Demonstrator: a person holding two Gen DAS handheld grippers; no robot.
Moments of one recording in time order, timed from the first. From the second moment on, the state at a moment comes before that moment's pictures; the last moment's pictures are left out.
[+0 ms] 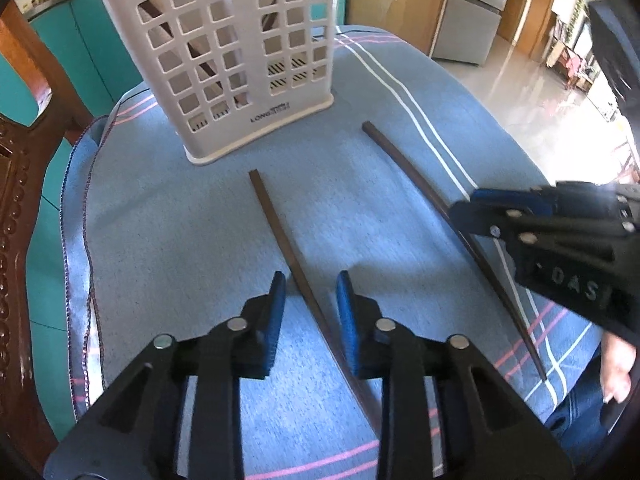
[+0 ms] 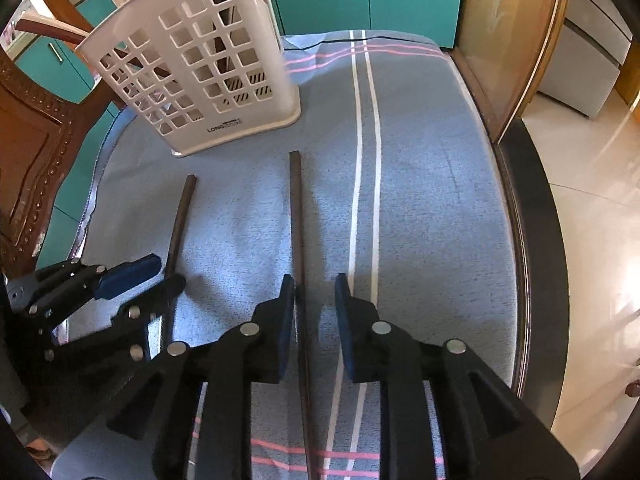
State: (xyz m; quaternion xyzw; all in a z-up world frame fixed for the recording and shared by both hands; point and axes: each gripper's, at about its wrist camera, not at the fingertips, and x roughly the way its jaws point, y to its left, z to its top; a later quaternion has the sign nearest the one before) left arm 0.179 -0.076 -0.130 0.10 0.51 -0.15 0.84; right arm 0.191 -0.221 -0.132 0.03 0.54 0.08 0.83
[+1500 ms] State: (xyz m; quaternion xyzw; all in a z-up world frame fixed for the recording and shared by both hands) left arm 0.285 -0.038 -0.153 0.02 0.51 -0.03 0.86; right arm 0.239 -0.198 -0.151 -0.03 0.49 0.05 0.87
